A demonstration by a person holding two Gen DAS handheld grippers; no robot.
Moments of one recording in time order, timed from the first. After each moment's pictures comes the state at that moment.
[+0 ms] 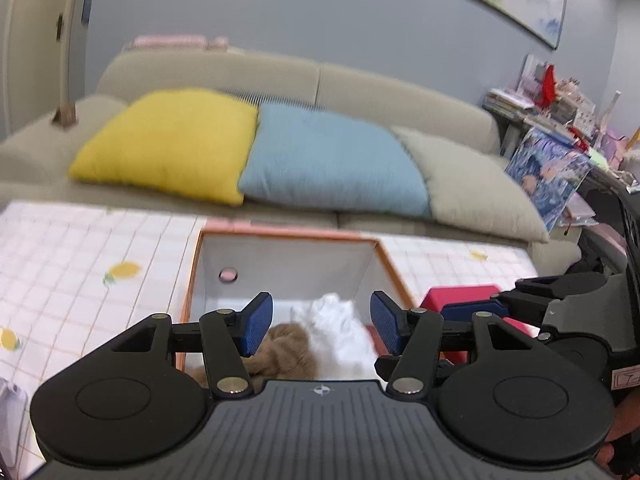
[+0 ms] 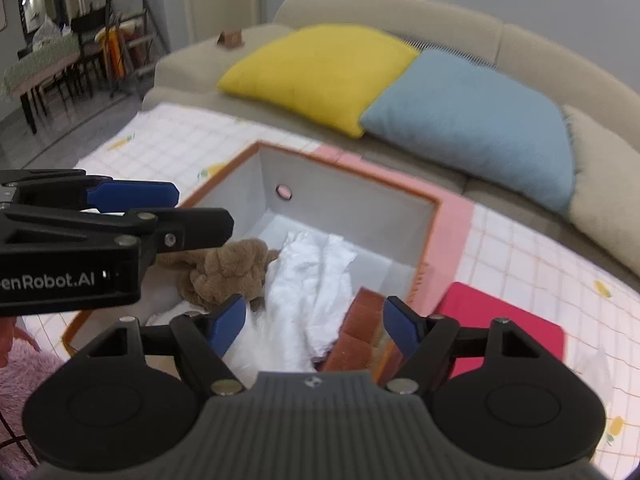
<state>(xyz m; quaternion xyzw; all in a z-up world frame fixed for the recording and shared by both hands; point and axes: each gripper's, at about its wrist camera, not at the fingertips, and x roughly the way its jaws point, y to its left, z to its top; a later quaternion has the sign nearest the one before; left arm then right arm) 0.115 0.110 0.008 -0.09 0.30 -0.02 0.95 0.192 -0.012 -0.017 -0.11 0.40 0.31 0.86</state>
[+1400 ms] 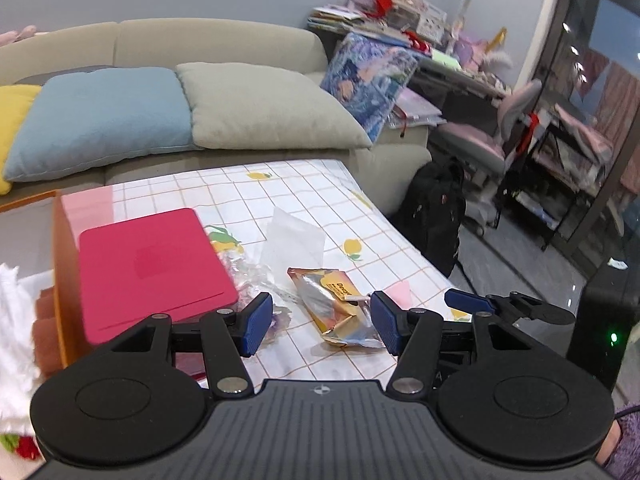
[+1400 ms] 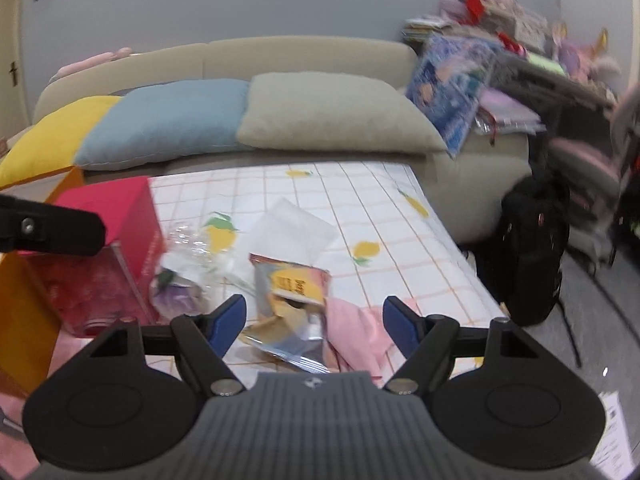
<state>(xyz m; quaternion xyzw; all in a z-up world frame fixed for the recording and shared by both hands) 0.129 -0.120 -0.021 -0.02 0.37 -0.25 0.90 0.110 -0.291 -0.087 0.02 0.34 -0.02 0.94</state>
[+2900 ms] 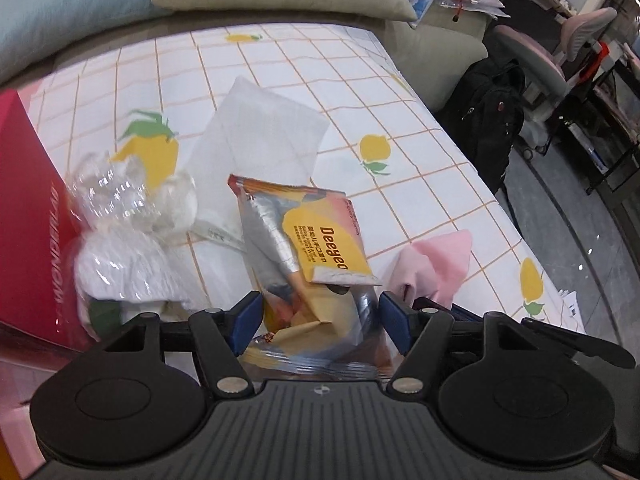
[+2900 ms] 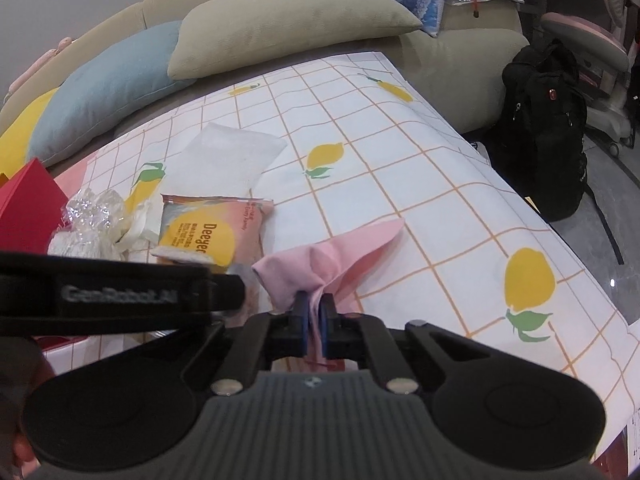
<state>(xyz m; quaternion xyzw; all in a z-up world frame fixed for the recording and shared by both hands) 0.225 -0.219 -0.140 -0.01 0.53 -0.19 0.83 0.167 -0.352 -0.163 0.13 0.45 -0.03 0.88</state>
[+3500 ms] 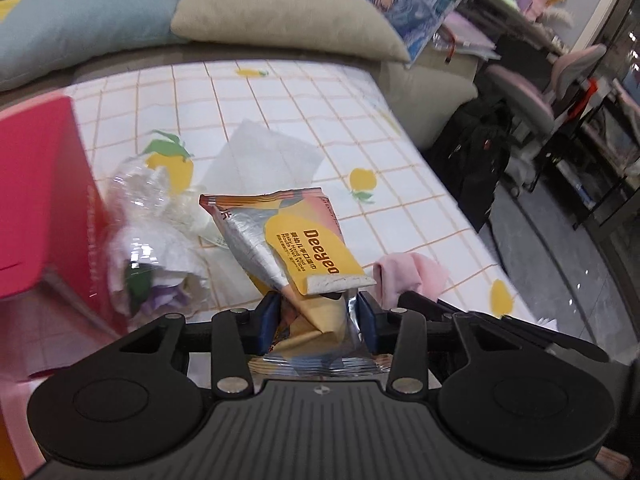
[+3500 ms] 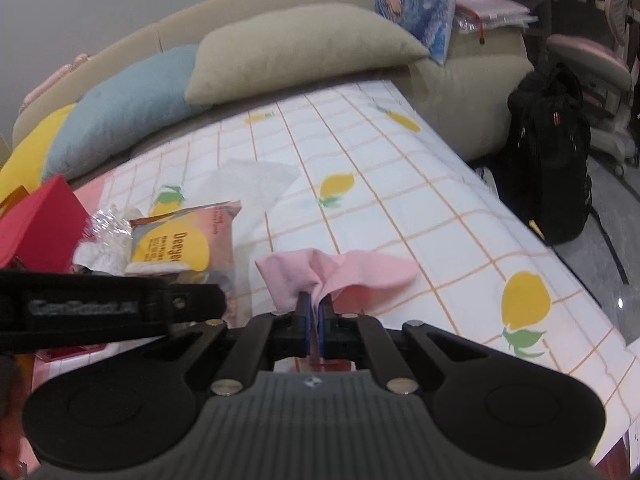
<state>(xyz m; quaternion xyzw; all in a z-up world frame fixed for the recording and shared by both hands) 0.195 -0.200 -0.105 -0.05 0.48 -0.20 0.85 0.154 -0.351 -0.145 0.12 0.40 -0.02 0.91</state>
